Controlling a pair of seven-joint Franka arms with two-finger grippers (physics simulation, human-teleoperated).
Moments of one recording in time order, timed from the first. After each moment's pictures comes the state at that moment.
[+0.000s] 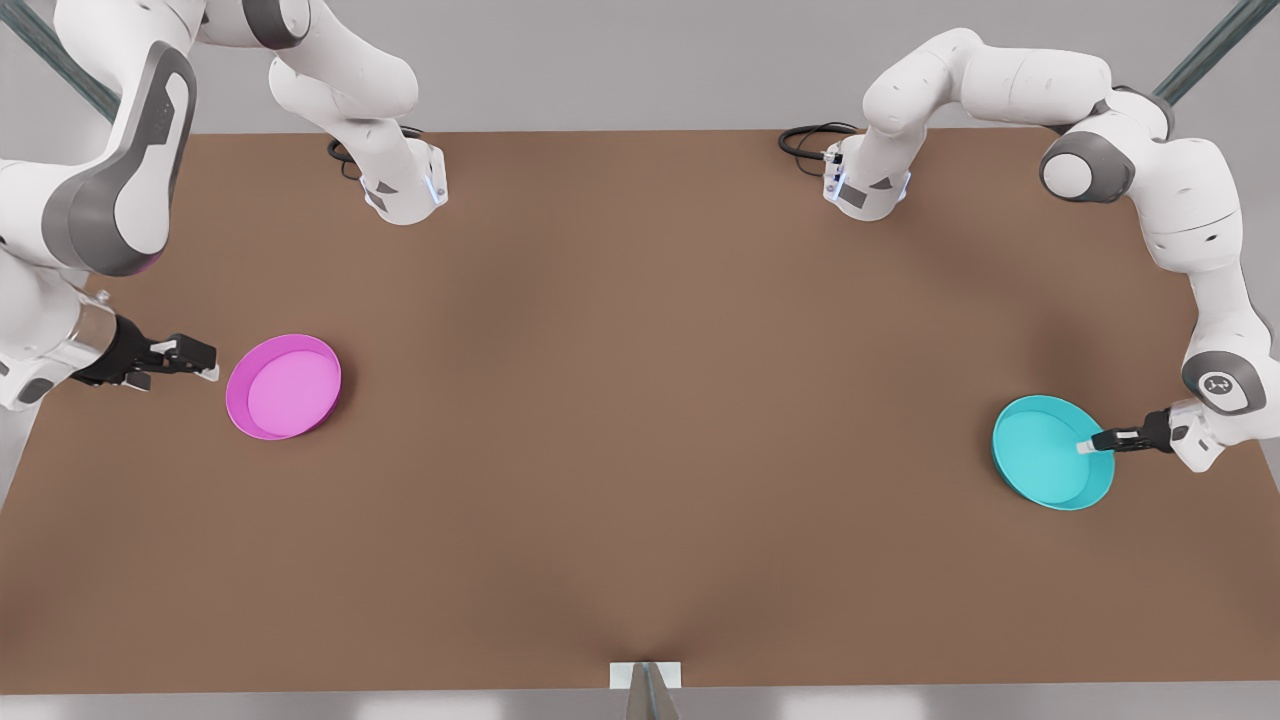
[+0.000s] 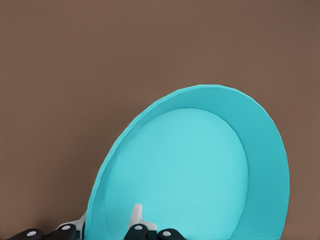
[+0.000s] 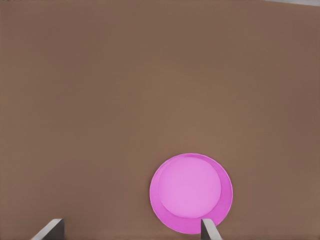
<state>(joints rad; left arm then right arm) 0.68 0.99 -0.10 -1.21 -0.29 1.91 0.70 -0.04 0.23 -0.09 -1.37 0.05 1.53 -0.26</state>
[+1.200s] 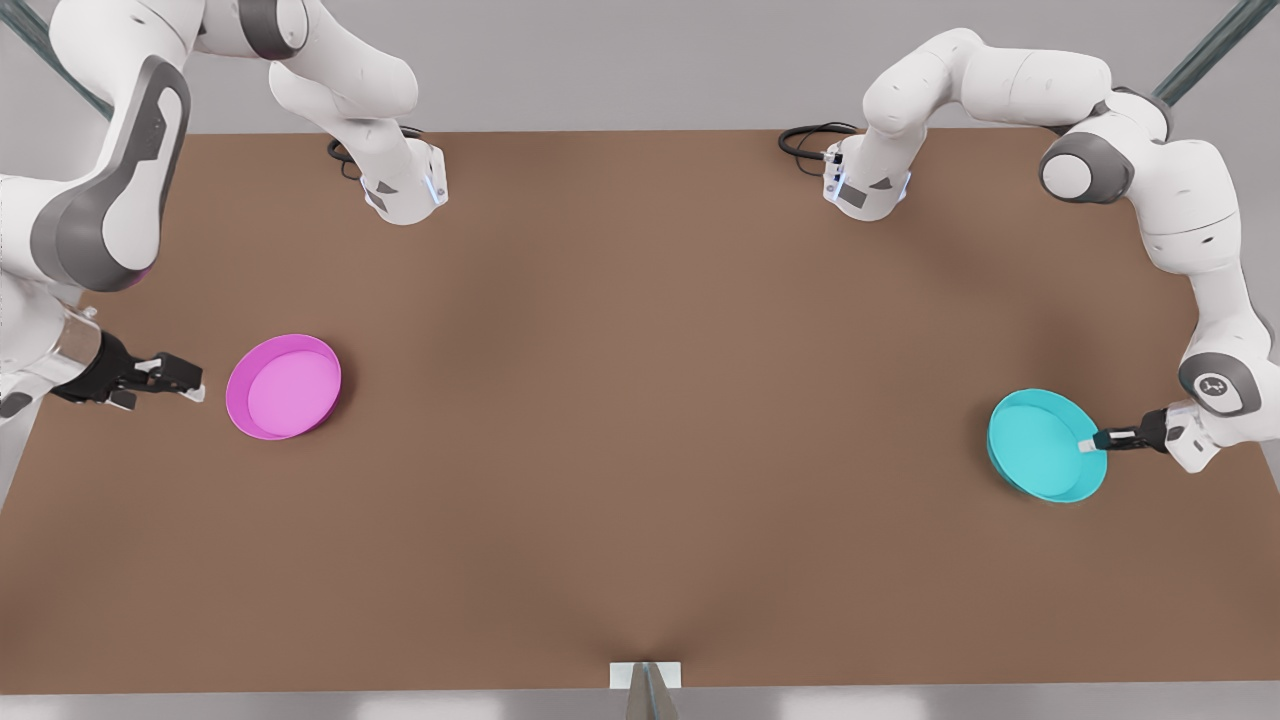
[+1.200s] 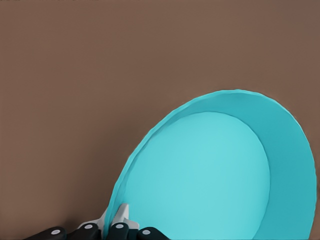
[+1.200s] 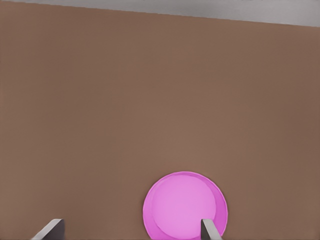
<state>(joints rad) 0.68 0.99 -0.10 -1.21 -0.24 1.91 0.70 -0.05 0.27 -0.10 -1.33 0.06 1.60 -0.26</state>
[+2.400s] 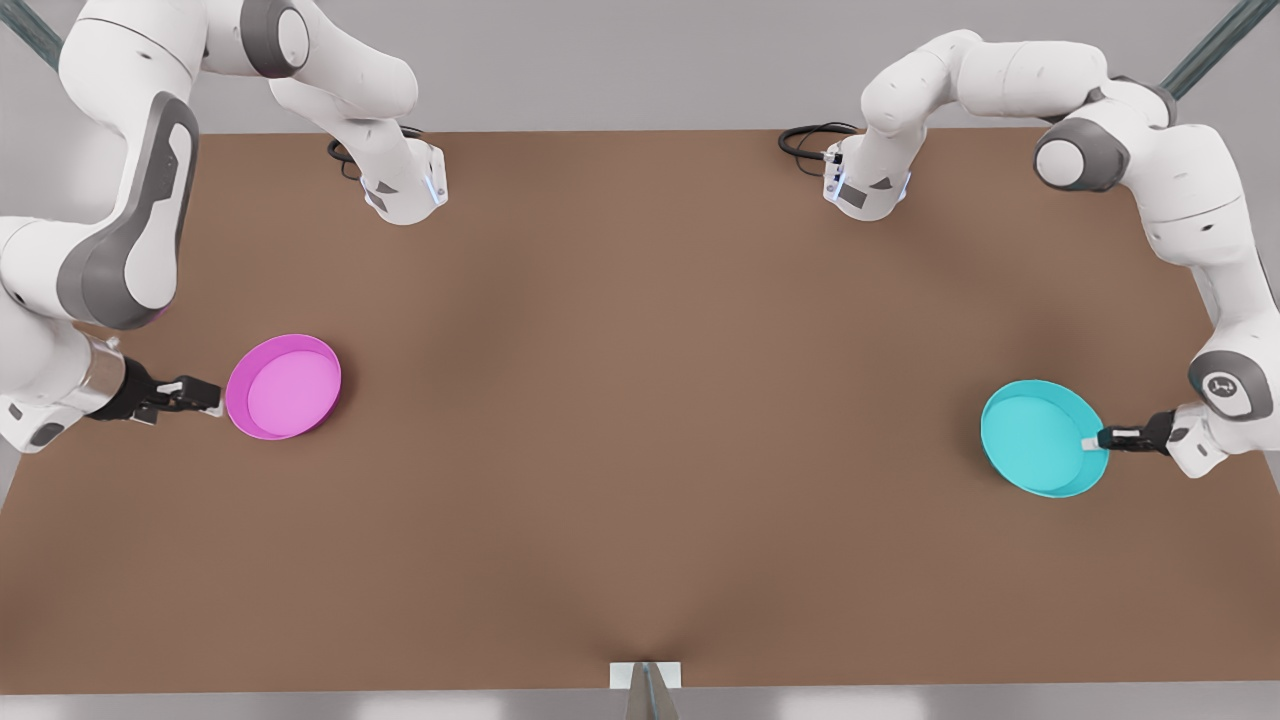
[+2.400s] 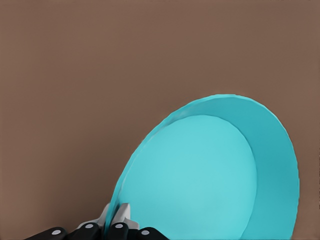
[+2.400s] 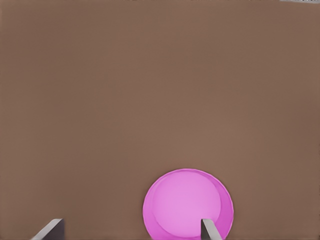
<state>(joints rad) 0.60 0.89 -0.10 -1.22 -0.18 1.82 0.69 -0.05 0.34 -0.10 -1.33 0.06 1.59 -0.25</state>
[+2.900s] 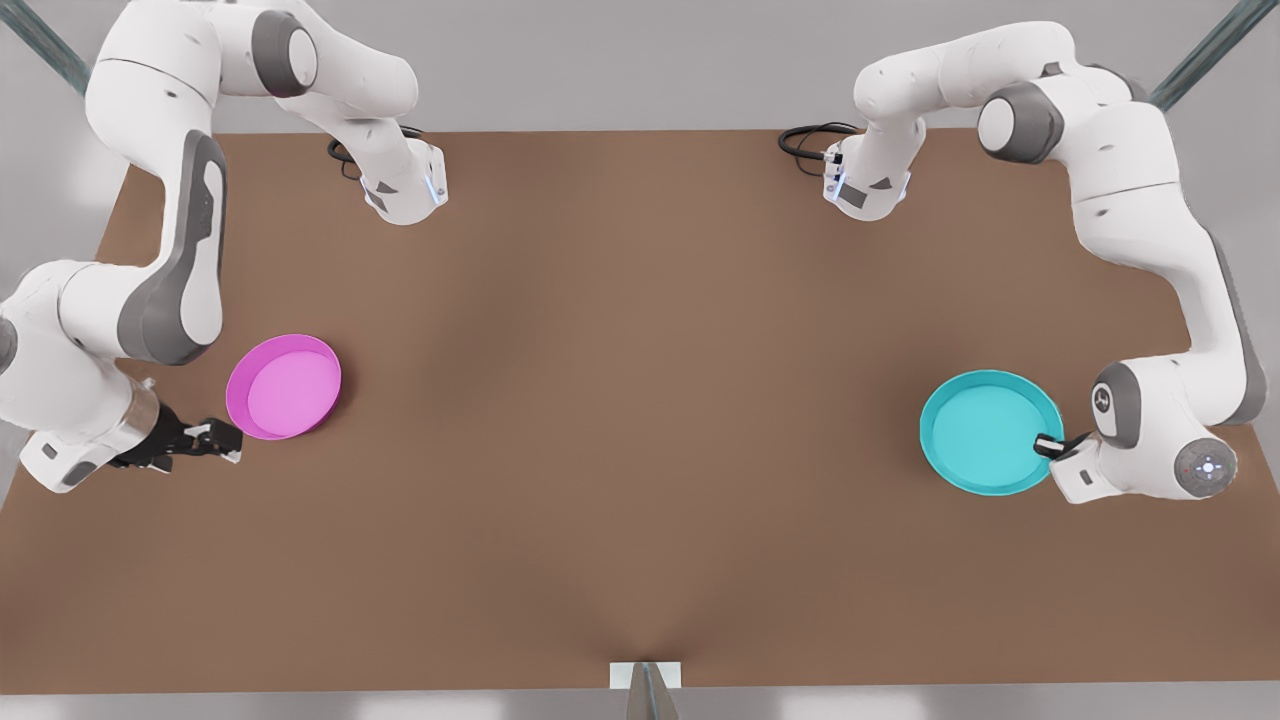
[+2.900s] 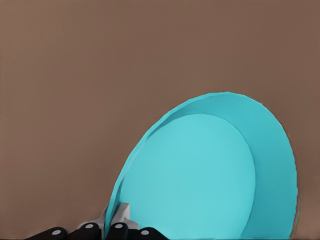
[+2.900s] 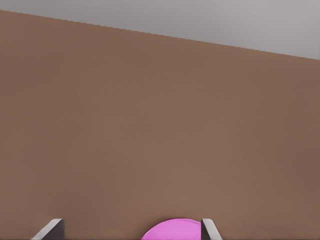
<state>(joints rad) 0.25 0.71 -0.12 -1.30 0.29 1.69 0.43 -0.02 0.42 -0.09 -1.31 0.02 1.78 -0.26</state>
